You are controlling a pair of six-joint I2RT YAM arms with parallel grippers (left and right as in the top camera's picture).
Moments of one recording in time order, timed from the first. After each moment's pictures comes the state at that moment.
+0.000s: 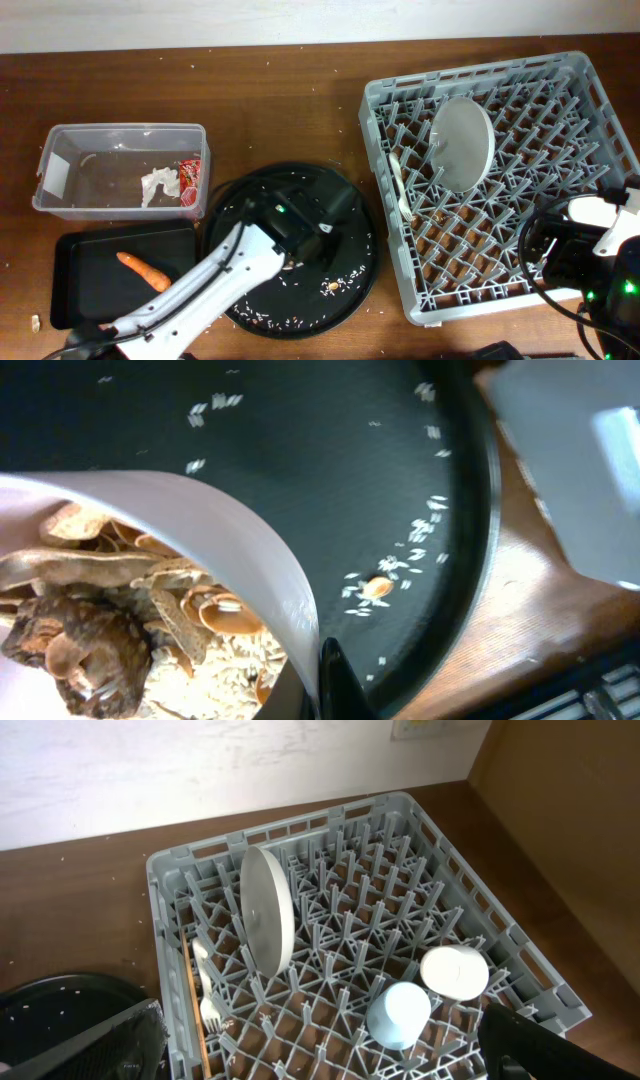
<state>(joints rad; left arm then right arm) -0.77 1.52 1.23 -1.05 0.00 -0.31 0.32 0.83 1.60 -1.37 0.48 0.31</state>
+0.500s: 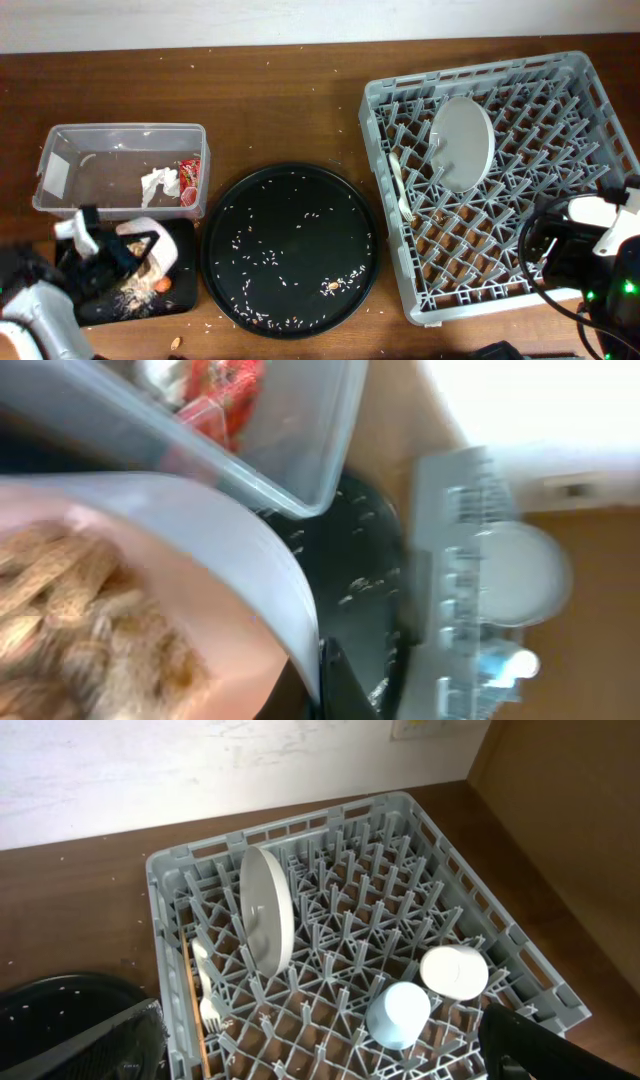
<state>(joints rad) 0.86 1.30 0.81 -1.00 1.01 0.27 0.32 0.84 1.60 -1.37 0.48 0.31</state>
